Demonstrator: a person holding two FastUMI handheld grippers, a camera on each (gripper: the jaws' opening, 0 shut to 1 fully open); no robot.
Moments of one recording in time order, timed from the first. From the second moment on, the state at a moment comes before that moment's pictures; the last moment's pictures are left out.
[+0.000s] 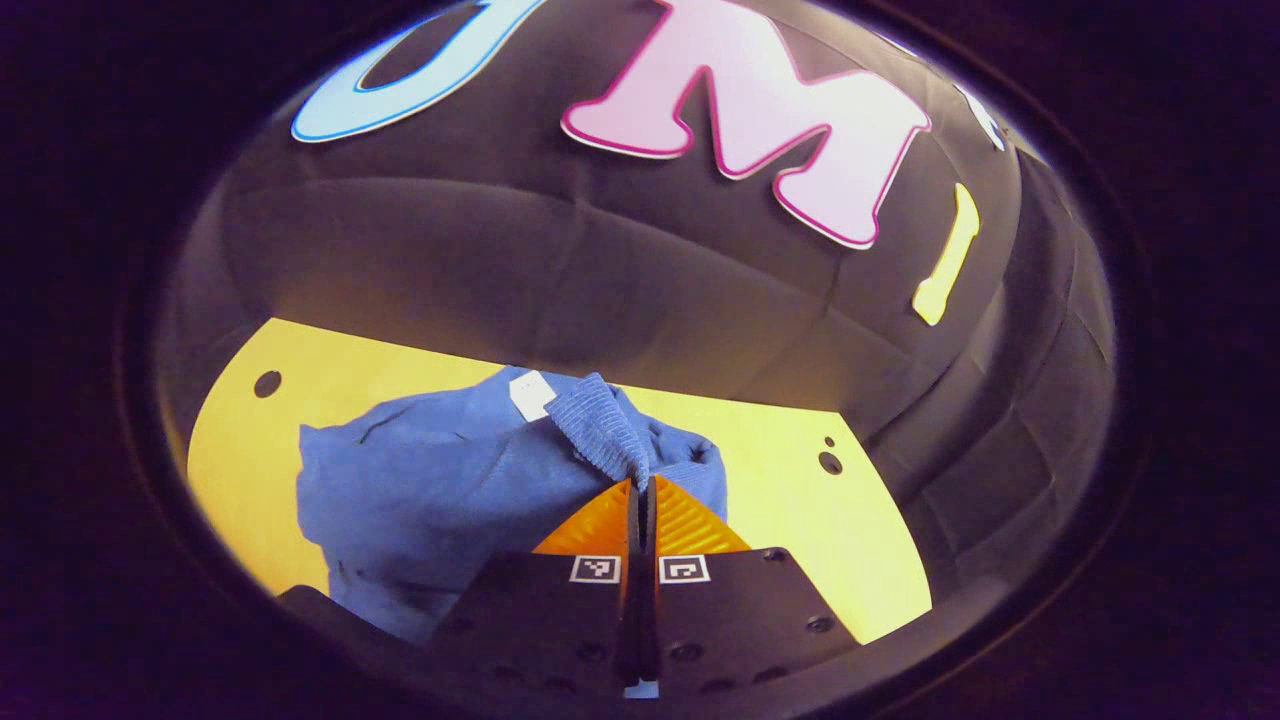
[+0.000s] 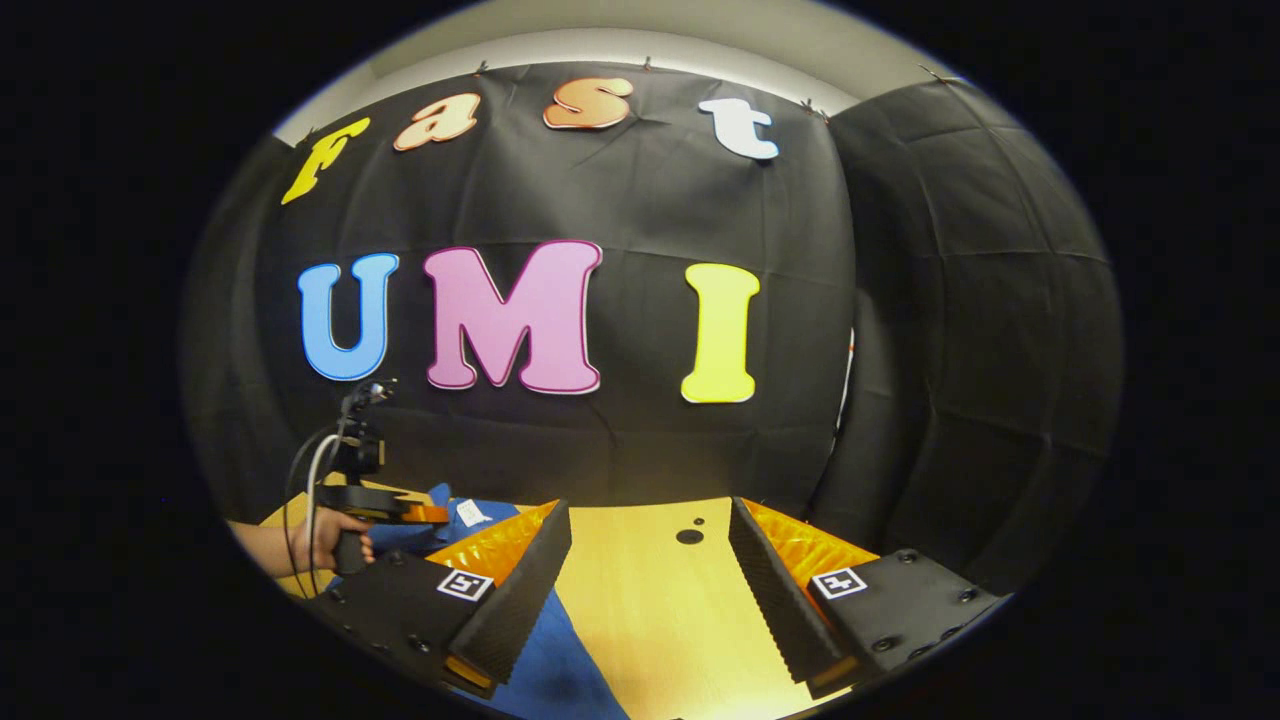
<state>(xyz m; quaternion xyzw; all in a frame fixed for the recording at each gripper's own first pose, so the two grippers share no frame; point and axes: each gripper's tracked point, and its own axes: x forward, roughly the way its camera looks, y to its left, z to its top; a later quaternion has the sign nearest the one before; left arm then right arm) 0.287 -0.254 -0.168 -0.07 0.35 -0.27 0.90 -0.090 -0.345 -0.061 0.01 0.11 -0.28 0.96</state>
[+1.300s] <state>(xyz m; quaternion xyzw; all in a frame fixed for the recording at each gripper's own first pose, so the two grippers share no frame) 0.043 0.073 -0.236 -0.01 0.43 -0.14 0.89 -0.189 -0.247 -0.323 0.13 0.45 -0.25 0.84</state>
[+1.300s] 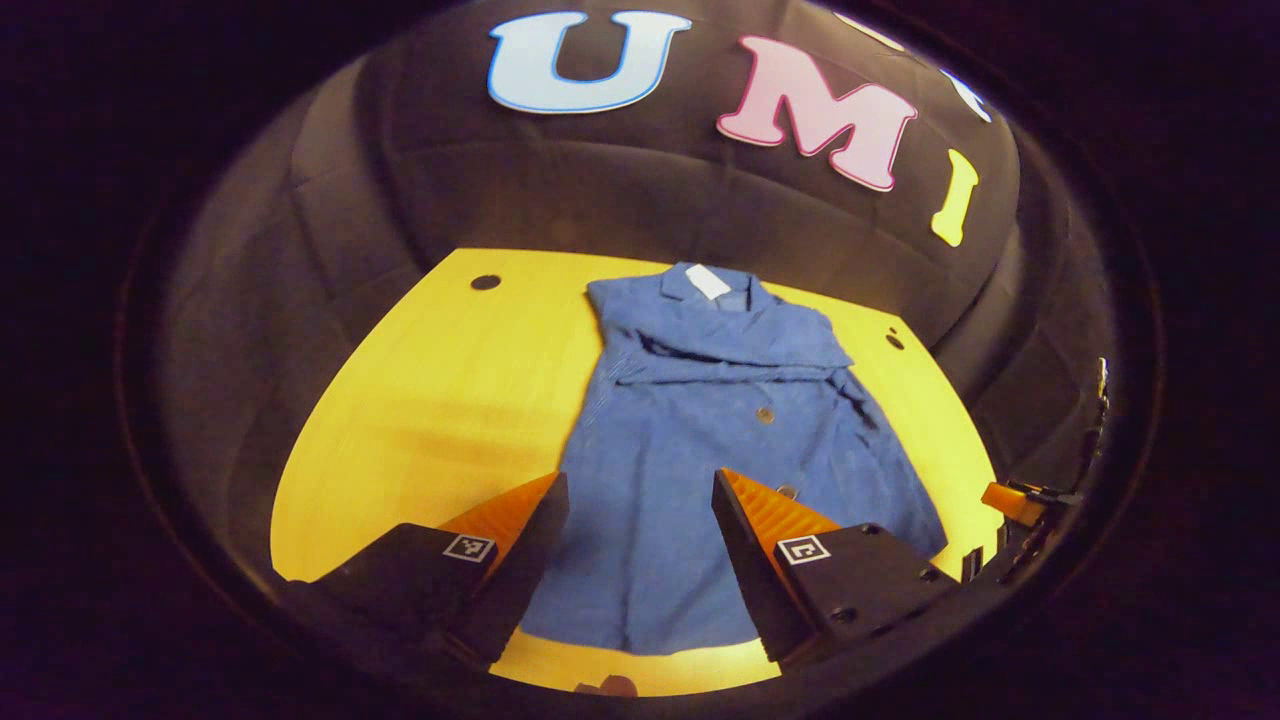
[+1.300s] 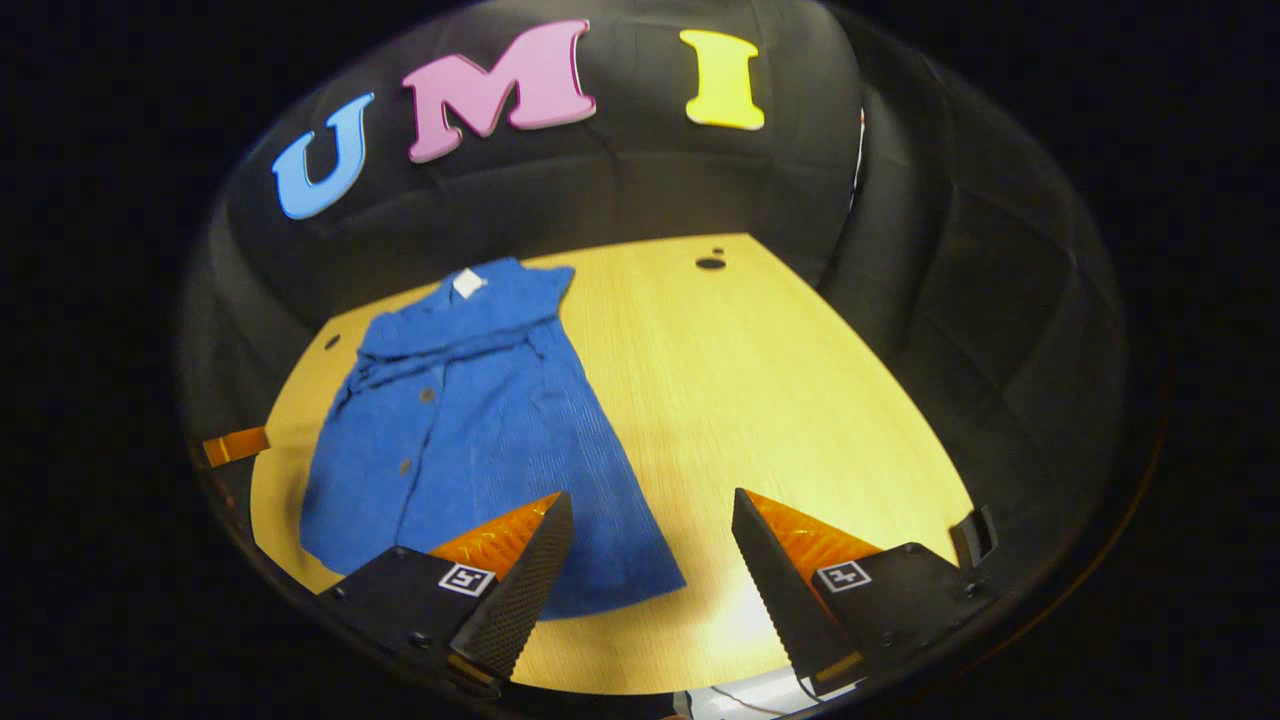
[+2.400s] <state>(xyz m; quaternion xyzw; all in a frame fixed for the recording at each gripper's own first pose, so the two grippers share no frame) -0.007 0.080 -0.328 0.04 0.52 -0.08 0.85 -0.186 -0.211 -0.403 0.15 0.54 -0.25 0.79</state>
